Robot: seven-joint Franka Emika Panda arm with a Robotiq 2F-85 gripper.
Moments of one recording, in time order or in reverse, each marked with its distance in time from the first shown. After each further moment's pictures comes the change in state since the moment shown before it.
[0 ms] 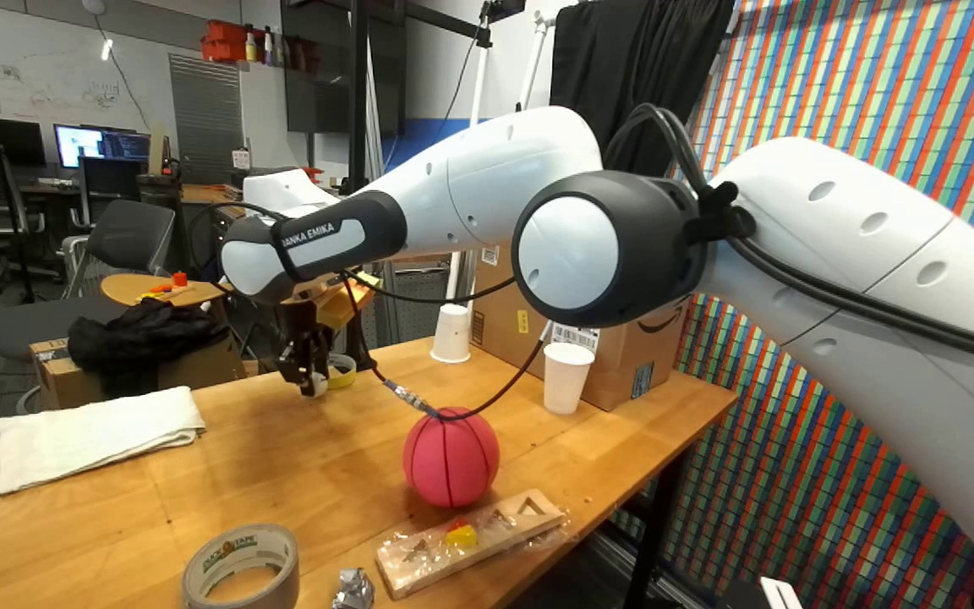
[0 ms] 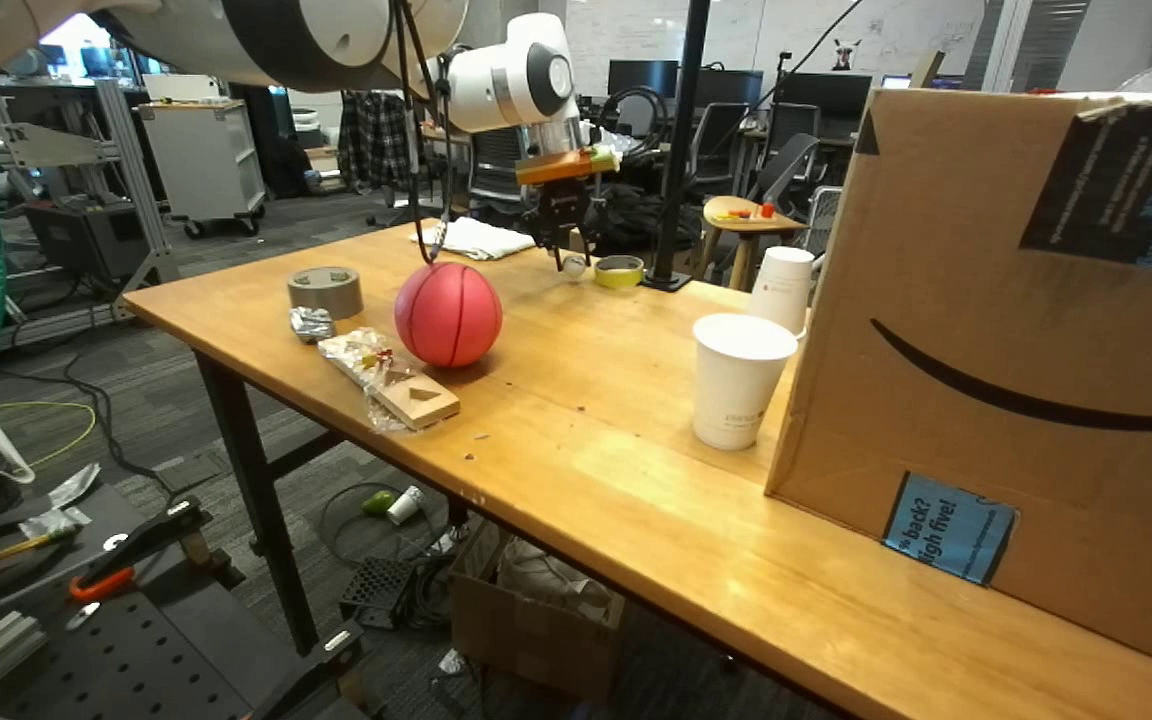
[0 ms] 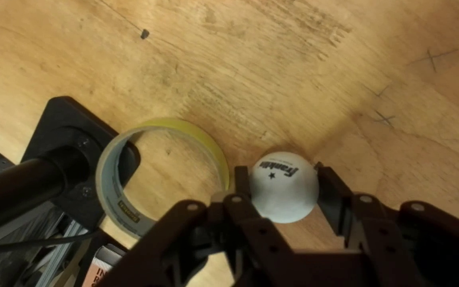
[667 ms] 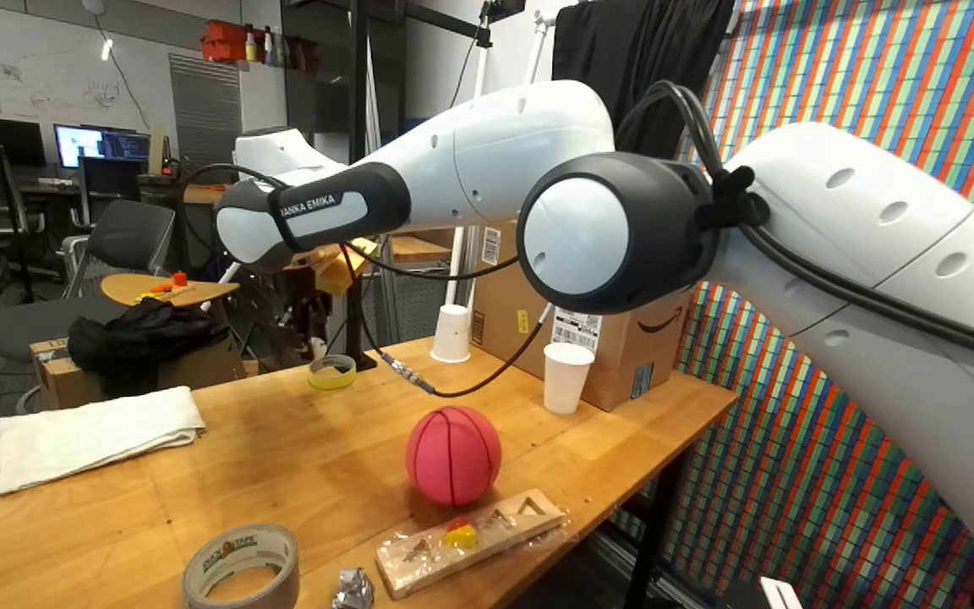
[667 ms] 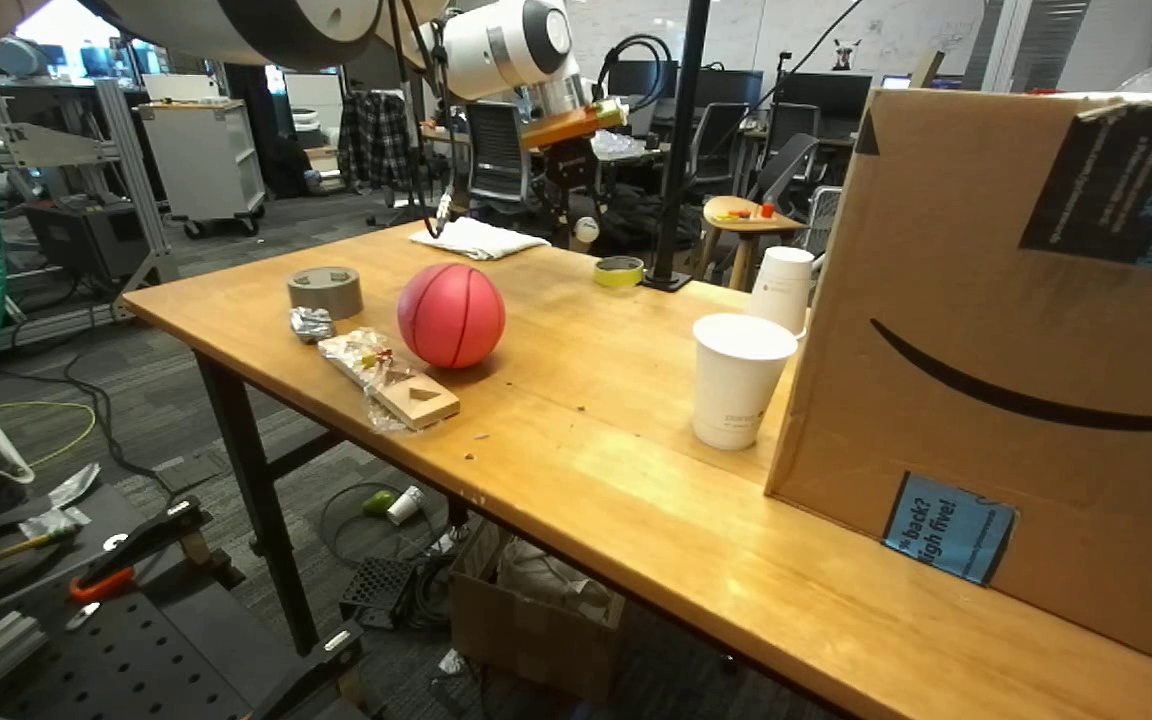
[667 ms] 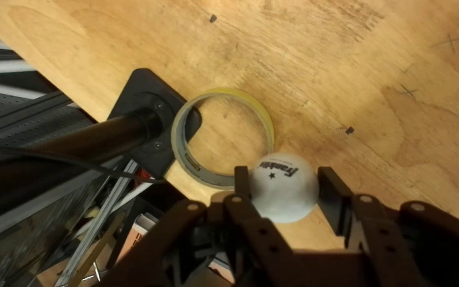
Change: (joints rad) arm 0.011 -0.041 -0.009 0.046 -0.059 -0.018 -0.013
